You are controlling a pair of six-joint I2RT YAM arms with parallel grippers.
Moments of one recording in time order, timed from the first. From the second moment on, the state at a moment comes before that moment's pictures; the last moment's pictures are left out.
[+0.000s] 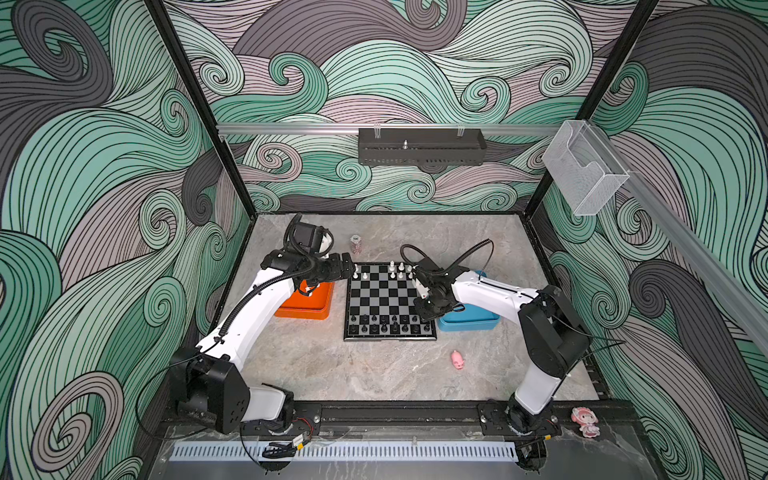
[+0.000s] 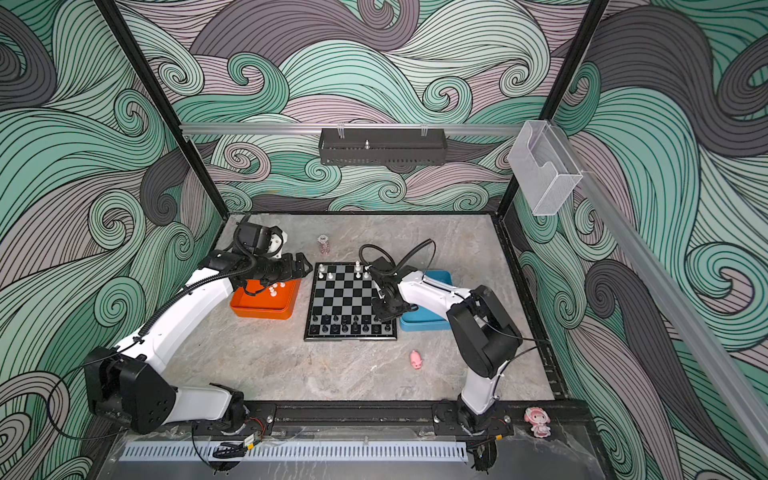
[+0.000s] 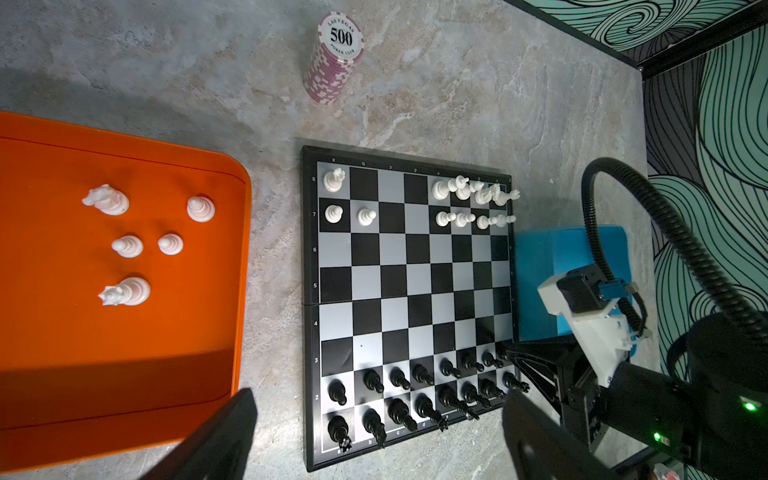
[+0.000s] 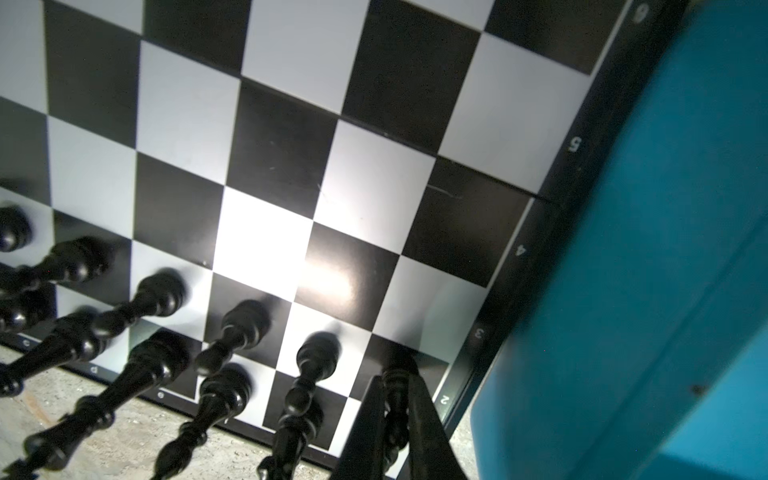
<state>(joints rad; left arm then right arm) -0.28 1.36 1.21 -0.78 0.21 -0.45 0.66 1.77 1.15 -0.76 -0.05 0.27</state>
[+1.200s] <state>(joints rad) -0.28 1.33 1.20 -0.79 0.14 -0.43 0.42 1.63 1.32 -0.89 -0.03 0.18</state>
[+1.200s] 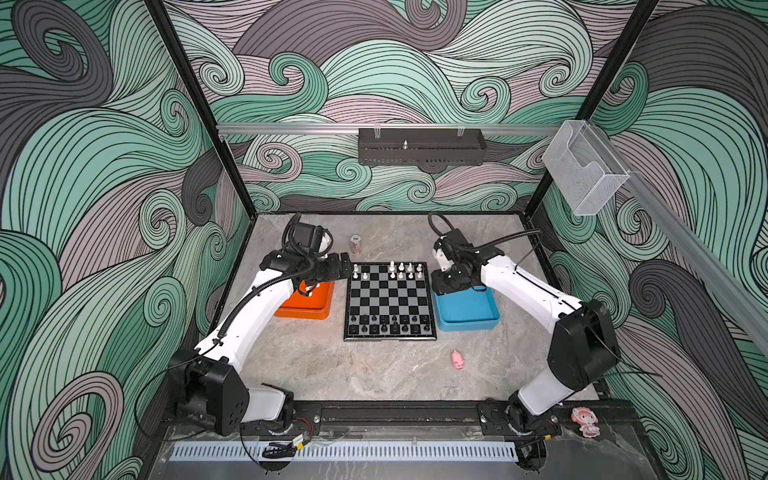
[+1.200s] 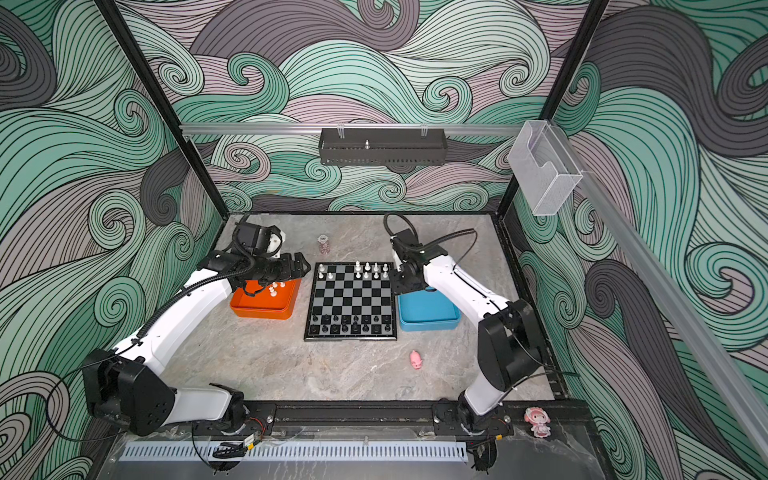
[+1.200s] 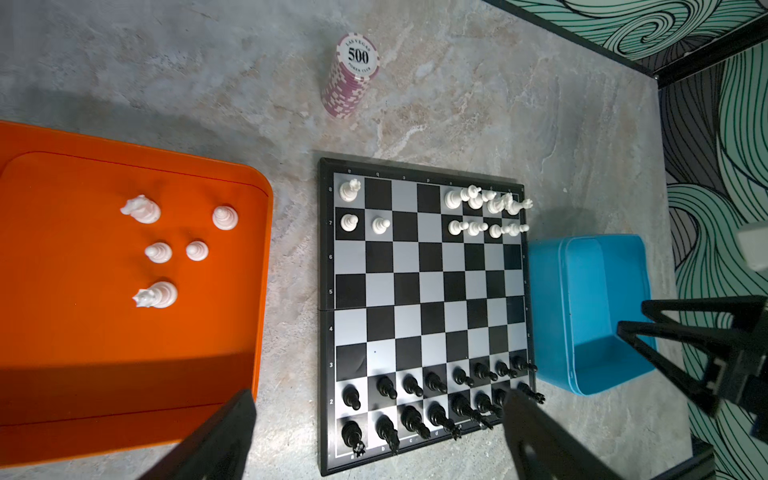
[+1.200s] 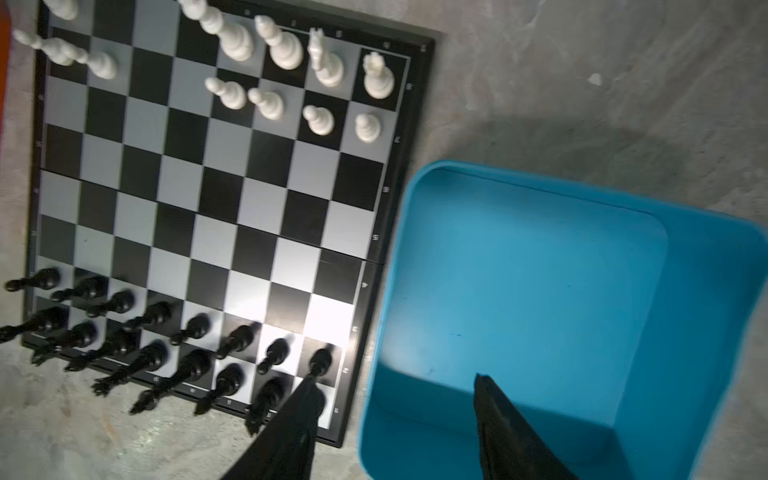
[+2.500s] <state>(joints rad) 0.11 1.68 1.38 -1.06 0.11 -0.46 0.23 1.63 1.31 -0.84 -0.19 0.12</state>
